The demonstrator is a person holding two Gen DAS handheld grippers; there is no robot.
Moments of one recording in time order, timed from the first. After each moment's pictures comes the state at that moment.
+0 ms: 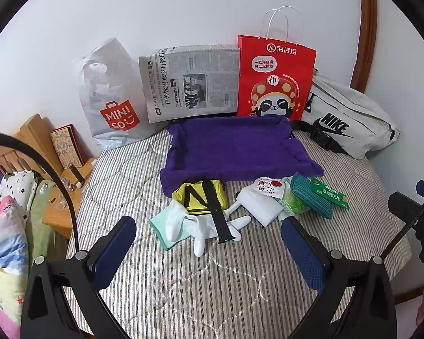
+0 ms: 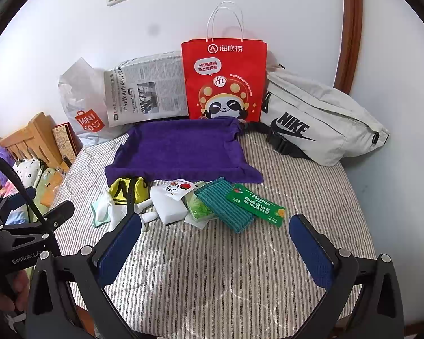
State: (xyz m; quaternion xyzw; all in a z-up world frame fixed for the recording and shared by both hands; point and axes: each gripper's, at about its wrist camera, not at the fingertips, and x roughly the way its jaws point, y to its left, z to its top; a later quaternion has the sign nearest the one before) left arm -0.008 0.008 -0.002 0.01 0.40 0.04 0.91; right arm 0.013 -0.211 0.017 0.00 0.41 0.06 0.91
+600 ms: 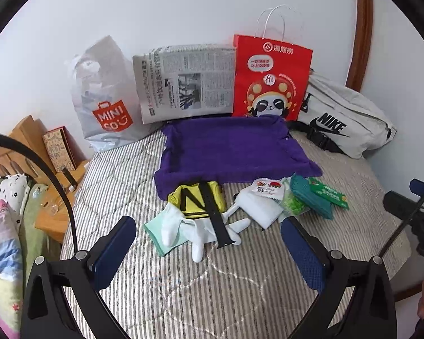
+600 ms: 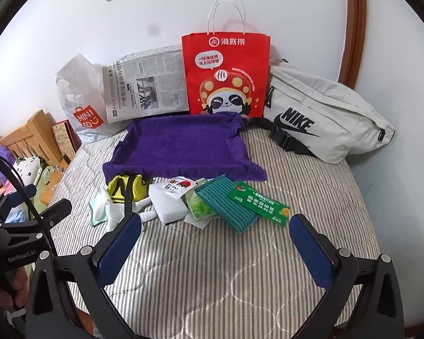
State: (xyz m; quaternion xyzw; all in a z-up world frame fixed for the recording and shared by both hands) left arm 0.002 0.017 -0.014 0.01 0.40 0.02 0.92; right arm 0.023 -0.209 0.006 0.00 0.41 0.06 0.91
